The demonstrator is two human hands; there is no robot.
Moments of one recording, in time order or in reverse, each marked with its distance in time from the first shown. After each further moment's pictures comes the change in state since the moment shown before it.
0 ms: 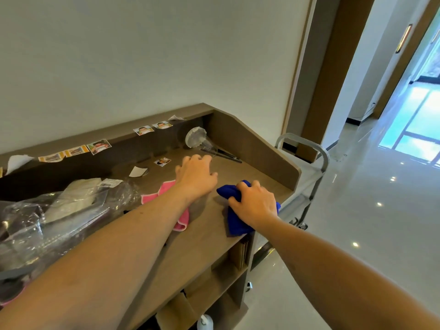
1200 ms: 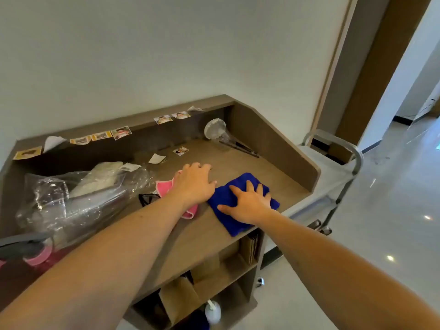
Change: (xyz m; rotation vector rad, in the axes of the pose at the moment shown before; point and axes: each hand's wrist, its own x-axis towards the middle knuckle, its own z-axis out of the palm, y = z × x) left_hand -0.024 -0.025 0.023 0.112 -0.087 -0.121; right_hand 0.019 -0.011 0.027 0.067 -0.518 -0.067
